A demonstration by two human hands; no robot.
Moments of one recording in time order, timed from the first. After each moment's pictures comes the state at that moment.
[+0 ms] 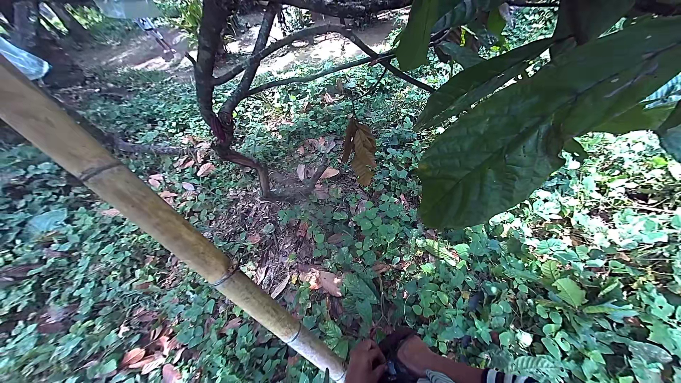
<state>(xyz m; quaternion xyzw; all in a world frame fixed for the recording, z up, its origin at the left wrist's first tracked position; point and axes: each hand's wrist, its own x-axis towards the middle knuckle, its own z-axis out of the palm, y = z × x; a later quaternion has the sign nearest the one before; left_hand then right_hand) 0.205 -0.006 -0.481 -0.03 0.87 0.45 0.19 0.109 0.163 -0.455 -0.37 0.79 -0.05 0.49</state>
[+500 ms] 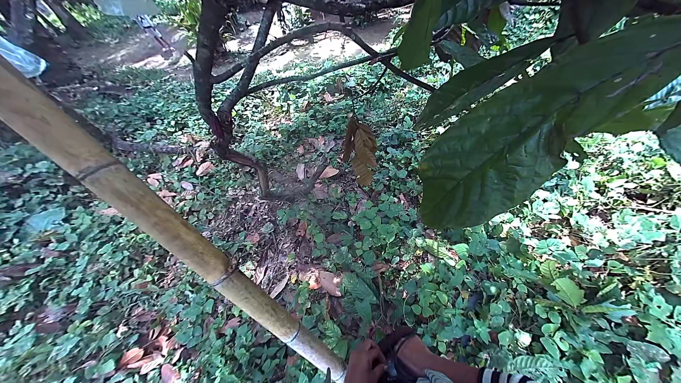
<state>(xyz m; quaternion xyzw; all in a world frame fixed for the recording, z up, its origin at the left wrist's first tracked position) 0.203 -0.005 -0.480 -0.03 0.87 0.44 0.22 0.113 0.162 -0.469 -0.35 0.81 -0.06 0.46</state>
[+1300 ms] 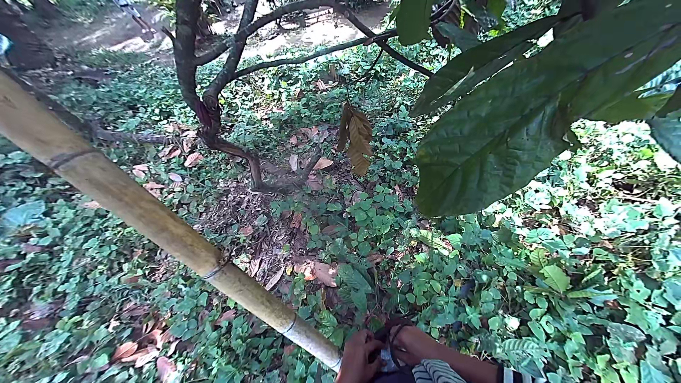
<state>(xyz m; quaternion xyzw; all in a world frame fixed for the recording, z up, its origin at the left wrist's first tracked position) 0.208 -0.006 -0.479 0.00 0.89 0.40 0.23 0.095 0.192 -0.471 -0.44 0.74 -0.23 0.46</state>
